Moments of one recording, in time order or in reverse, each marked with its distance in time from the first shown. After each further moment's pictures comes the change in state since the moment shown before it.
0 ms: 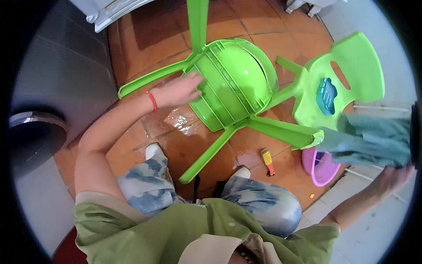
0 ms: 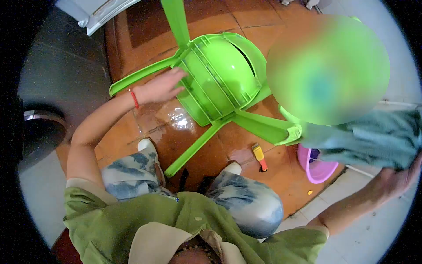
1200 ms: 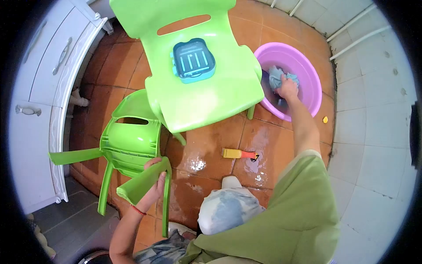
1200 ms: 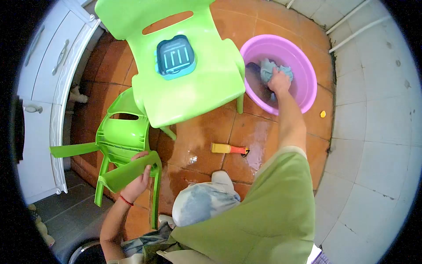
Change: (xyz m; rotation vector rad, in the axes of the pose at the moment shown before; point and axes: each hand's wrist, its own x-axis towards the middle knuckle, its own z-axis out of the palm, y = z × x) left_hand 0.050 0.163 0.048 -0.095 -0.042 0.149; right_hand -0.240 0.309 -0.282 -1.516 -0.373 1.224
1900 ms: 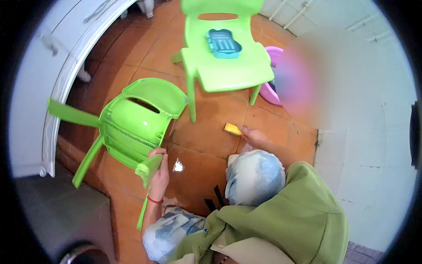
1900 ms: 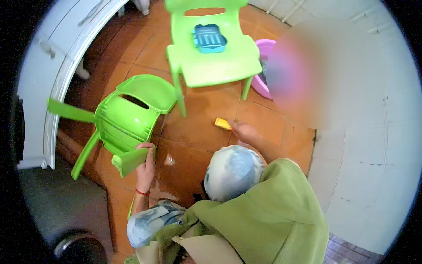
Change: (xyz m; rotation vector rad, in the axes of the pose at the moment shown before) left_hand -0.082 -0.075 0.038 -0.463 0.514 0.060; right_hand -0.260 -0.058 0.112 0.114 -0.155 -0.788
